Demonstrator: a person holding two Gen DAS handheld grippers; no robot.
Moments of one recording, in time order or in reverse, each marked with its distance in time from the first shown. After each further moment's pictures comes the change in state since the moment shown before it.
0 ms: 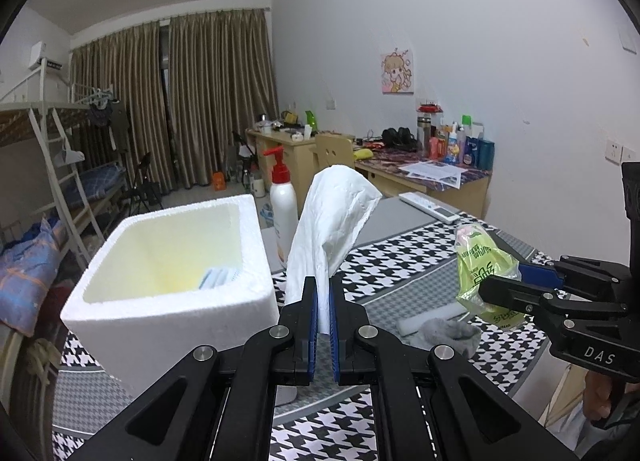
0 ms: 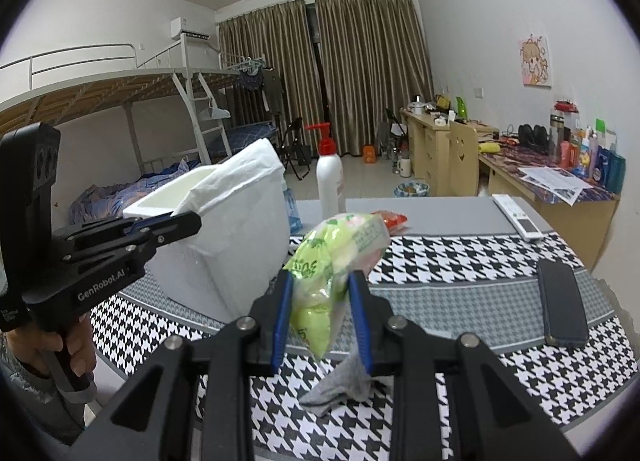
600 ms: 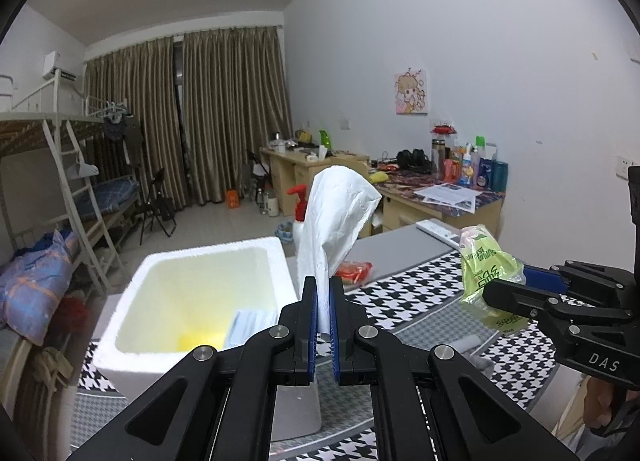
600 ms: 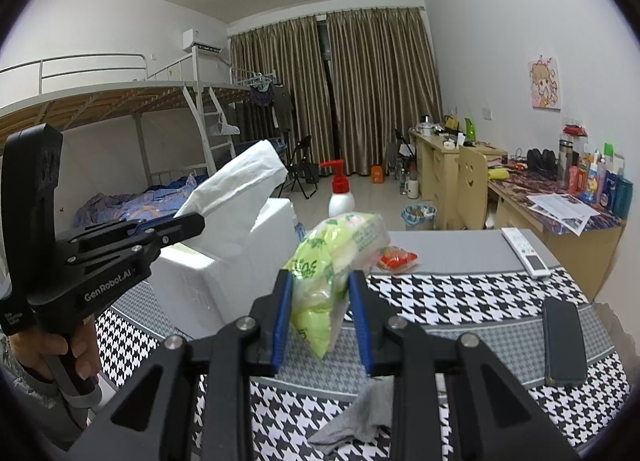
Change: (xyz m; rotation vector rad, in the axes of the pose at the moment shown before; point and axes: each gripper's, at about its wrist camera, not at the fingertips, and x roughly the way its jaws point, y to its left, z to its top) left arm -0.008 0.019 0.028 -0.009 -0.070 0.049; right arm 0.003 0.007 0.032 -0.029 -0.070 0.026
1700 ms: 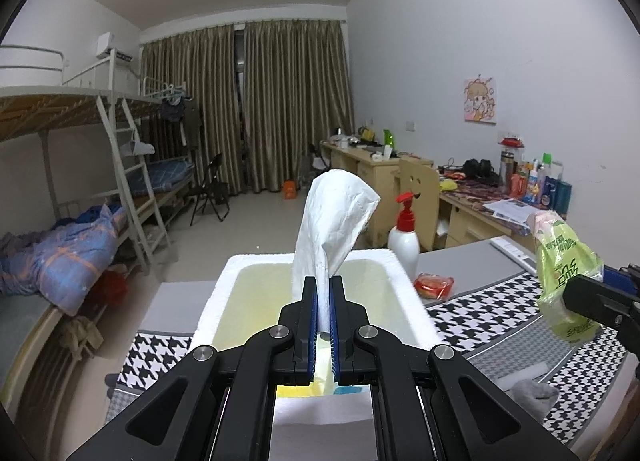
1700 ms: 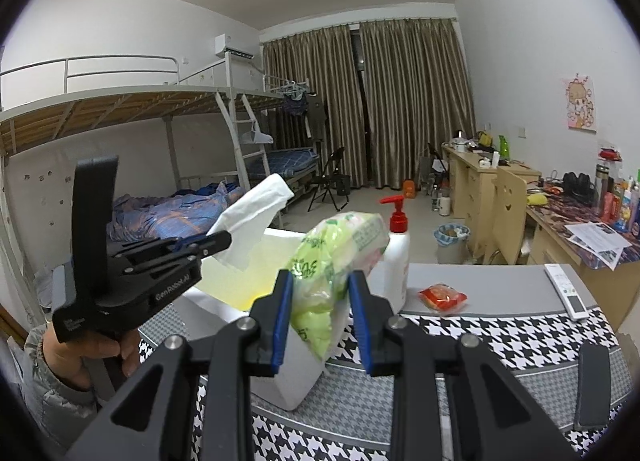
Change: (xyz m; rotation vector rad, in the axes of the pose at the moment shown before) left arm 0.031 0.060 0.011 -0.105 0.021 0.203; right arm 0.033 0.040 0.031 -0.052 -0.022 0.111
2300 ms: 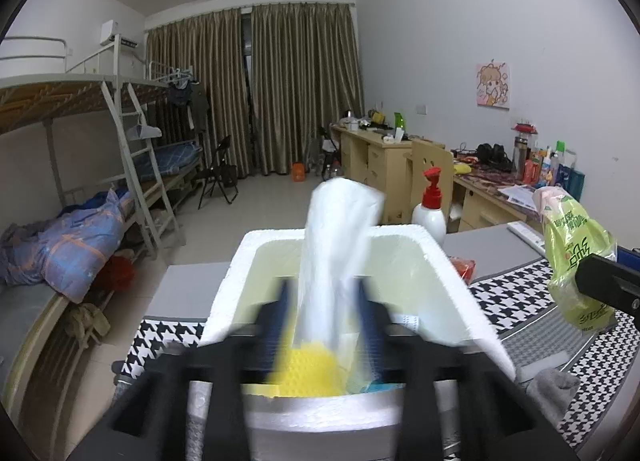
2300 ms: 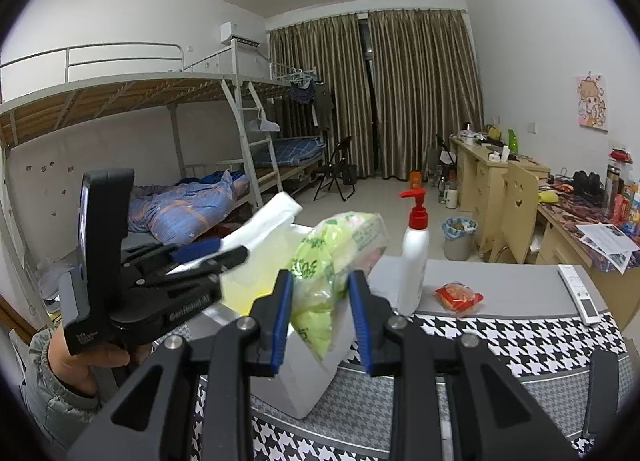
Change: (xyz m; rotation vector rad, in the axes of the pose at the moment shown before) left arm 0.020 0.019 -0.009 -0.010 0.062 0.036; right arm 0.021 0.012 0.007 -0.018 0.041 0.014
